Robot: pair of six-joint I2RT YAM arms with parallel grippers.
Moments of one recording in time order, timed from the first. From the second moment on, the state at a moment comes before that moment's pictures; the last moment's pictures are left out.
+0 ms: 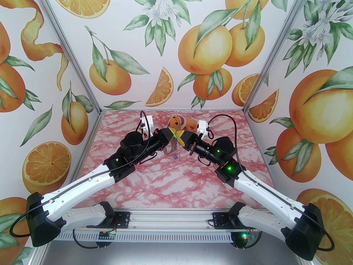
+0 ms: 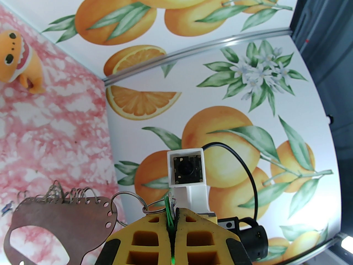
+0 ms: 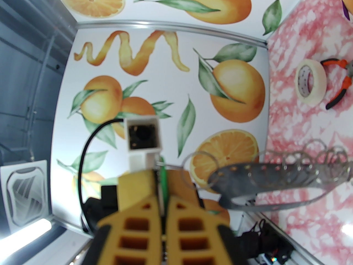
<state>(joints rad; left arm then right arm) -0.85 1.17 1.00 0.15 0.02 -1.25 0.66 1.07 0.77 0.43 -0.36 1.50</state>
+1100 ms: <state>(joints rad) -0.71 0.95 0.66 0.29 0.18 -0.29 0.62 1.36 1.80 -1.29 -0.20 0.39</state>
